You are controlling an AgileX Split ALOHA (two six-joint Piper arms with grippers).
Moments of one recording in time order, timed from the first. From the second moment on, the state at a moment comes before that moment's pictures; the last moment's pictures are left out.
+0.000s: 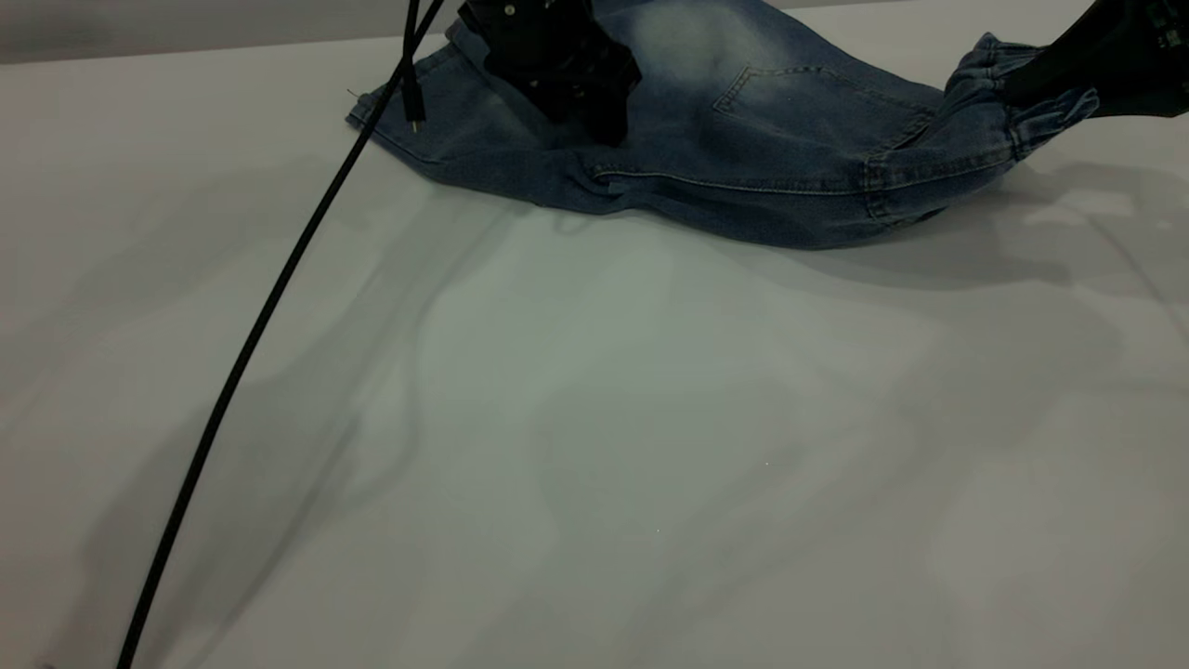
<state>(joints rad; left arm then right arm) -0.42 2.67 -2.24 -0.18 0.85 0.44 -0.22 2.07 -1.07 1.22 0.91 -0.92</state>
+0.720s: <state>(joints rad) -0.42 2.67 -2.24 -0.23 1.24 0.44 -0.22 2.07 -1.08 1.23 0.89 -0.92</state>
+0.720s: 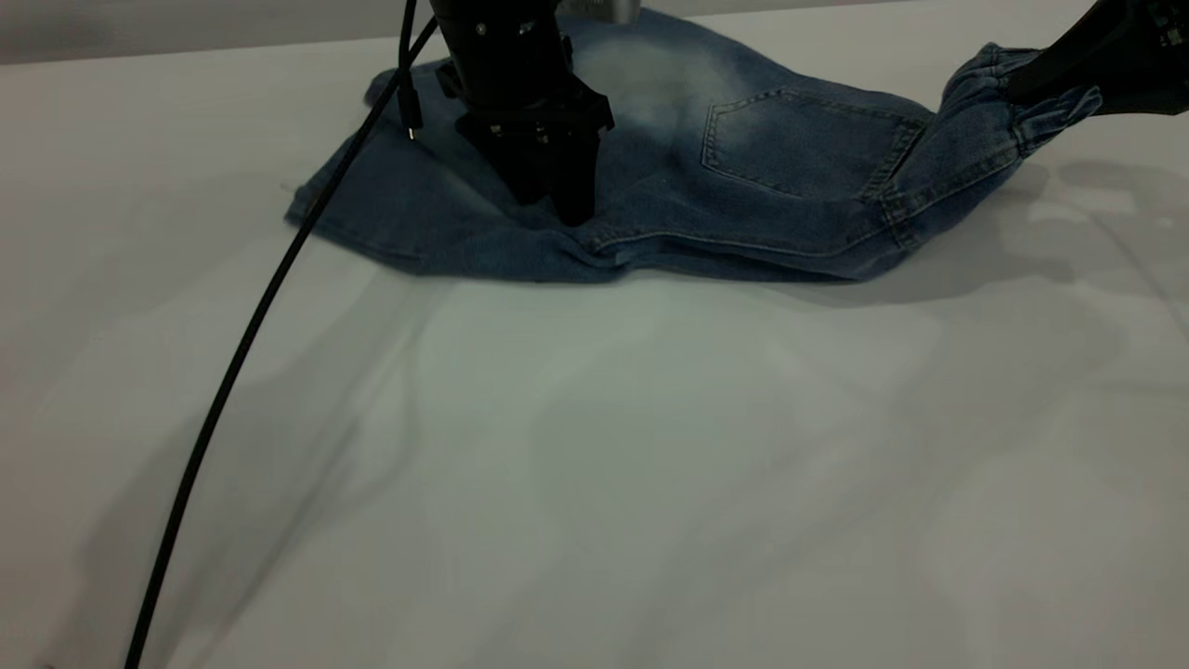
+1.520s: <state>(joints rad) -0.46 2.56 -2.33 -0.23 1.18 0.48 -0.22 2.07 -1.08 1.23 0.88 -0.93</state>
